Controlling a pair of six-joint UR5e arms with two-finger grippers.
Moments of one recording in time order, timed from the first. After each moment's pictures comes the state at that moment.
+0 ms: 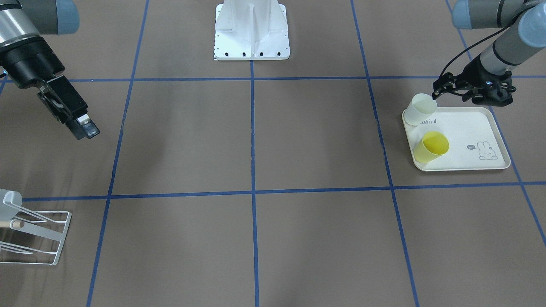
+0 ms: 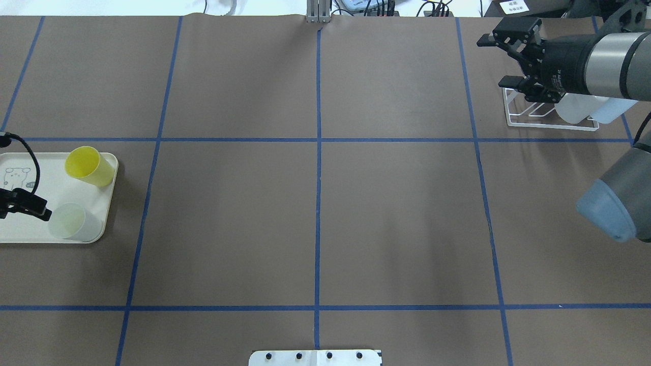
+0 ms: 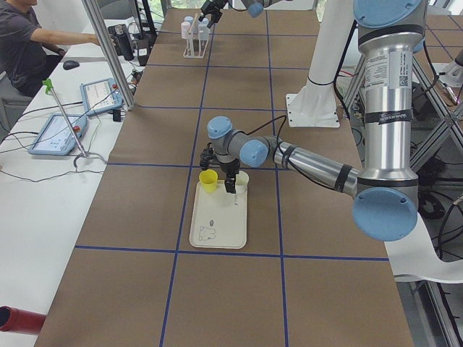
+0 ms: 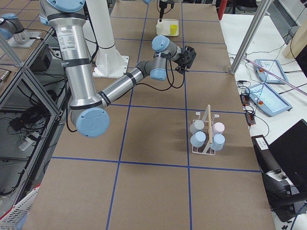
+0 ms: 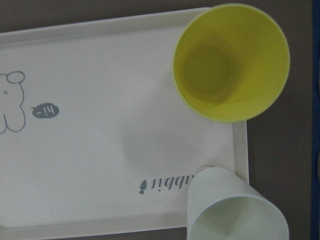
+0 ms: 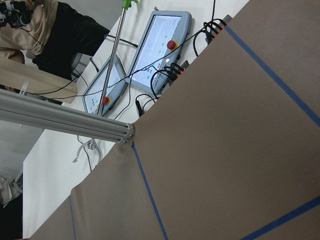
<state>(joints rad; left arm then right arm) -0.98 -1.37 -1.93 -1.93 -2.30 -0.71 0.95 -1.38 1.98 -0.81 1.84 1.81</state>
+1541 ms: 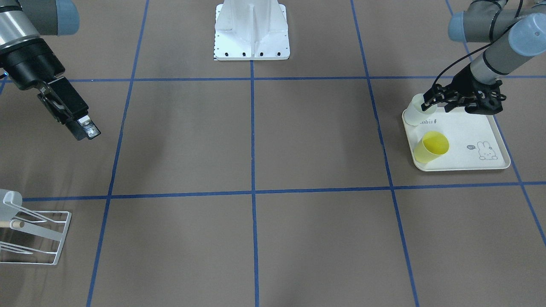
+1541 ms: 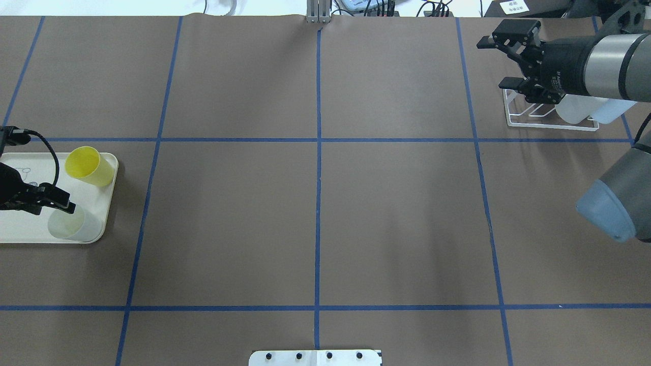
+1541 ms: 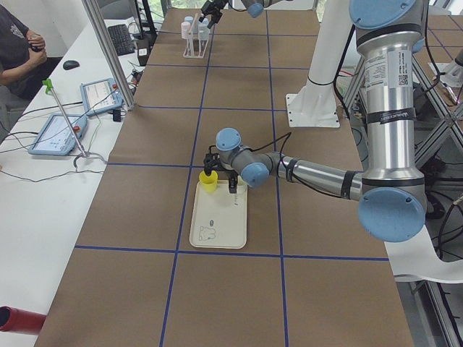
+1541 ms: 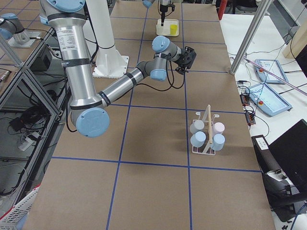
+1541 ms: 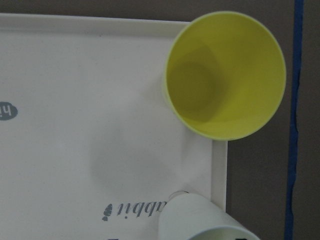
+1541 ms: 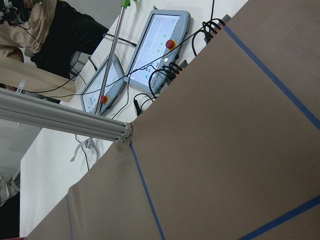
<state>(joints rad) -0.93 -1.45 -1.83 -2.08 -2.31 -0.86 0.95 -1.38 1.97 -0.81 1.85 1.80</state>
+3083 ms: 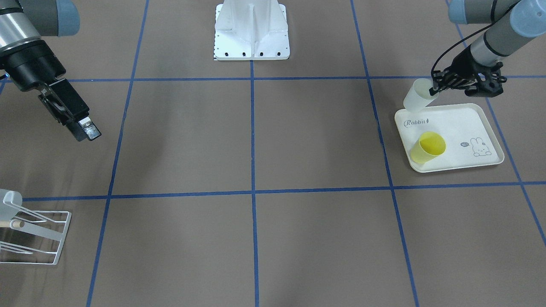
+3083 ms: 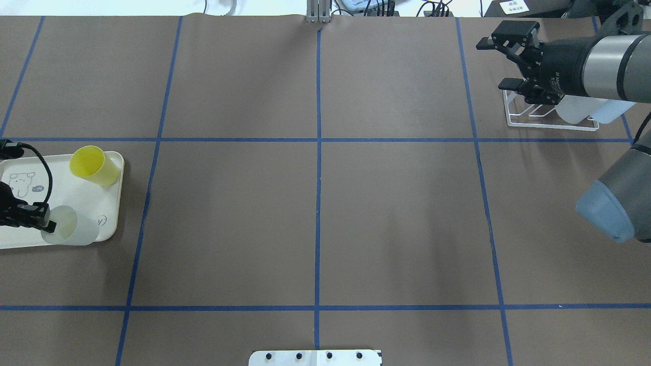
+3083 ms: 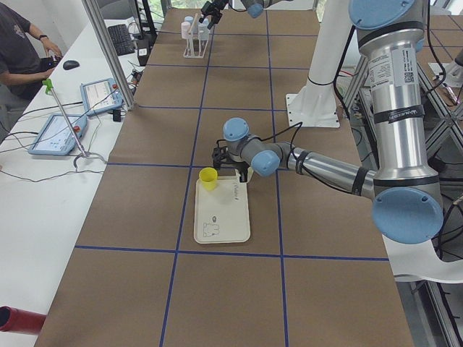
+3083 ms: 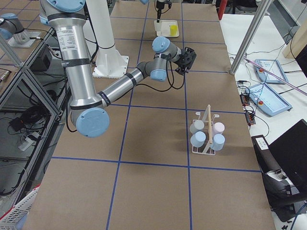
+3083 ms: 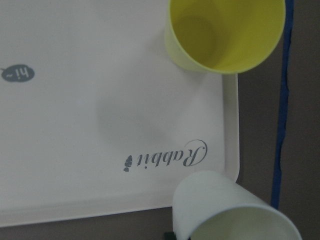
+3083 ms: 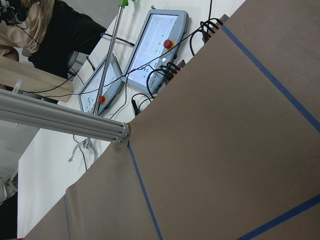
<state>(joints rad) -0.95 -1.38 -2.04 -1.84 -2.35 -0.87 0.95 -1.38 1.97 -0.81 1.84 1.80</state>
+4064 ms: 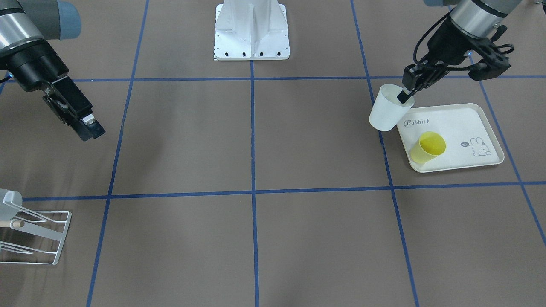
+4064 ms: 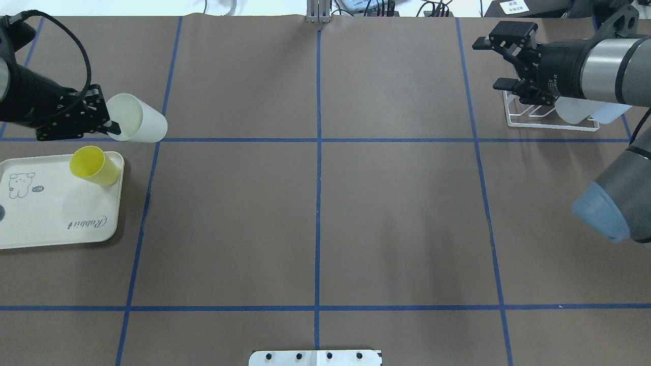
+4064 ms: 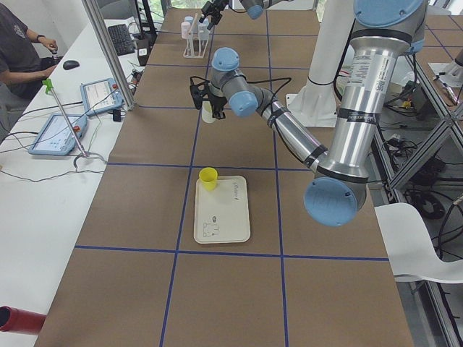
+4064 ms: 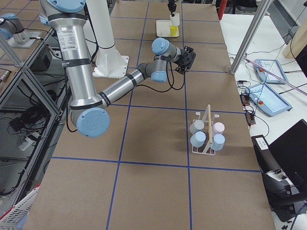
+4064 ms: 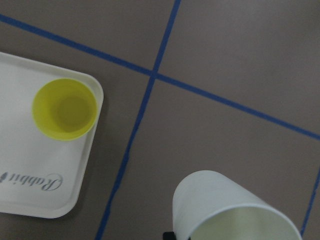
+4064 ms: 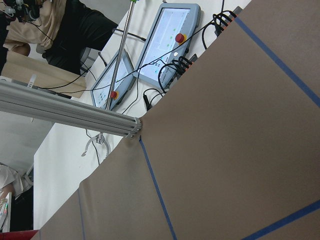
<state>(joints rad) -0.95 -1.78 -2.07 -1.91 -2.16 -1.52 0.94 -1.38 1.95 -0.74 1.84 1.82</state>
